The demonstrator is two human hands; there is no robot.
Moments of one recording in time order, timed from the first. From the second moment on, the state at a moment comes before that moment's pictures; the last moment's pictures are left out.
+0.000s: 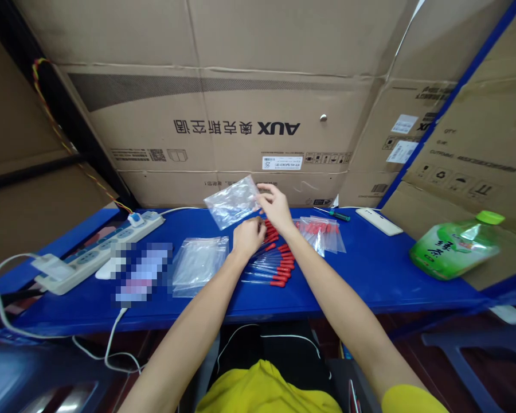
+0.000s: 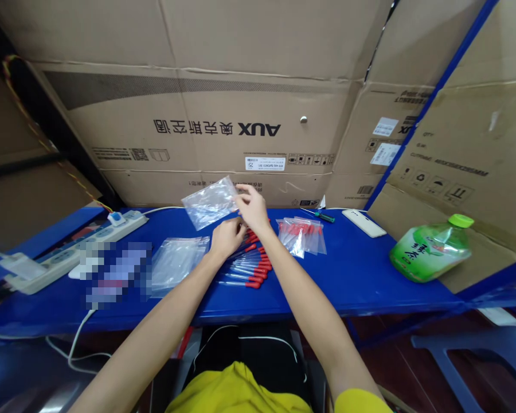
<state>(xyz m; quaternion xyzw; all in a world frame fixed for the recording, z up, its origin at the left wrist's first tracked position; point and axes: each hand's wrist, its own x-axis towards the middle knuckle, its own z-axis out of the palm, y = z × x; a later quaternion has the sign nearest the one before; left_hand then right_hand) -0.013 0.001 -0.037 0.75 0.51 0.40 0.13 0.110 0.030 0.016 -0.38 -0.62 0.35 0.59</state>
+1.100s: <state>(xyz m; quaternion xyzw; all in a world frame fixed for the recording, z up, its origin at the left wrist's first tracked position) -0.019 0.002 -0.025 0.72 0.53 0.44 0.07 0.138 0.030 -0.025 -0.36 -0.70 0.27 0.55</state>
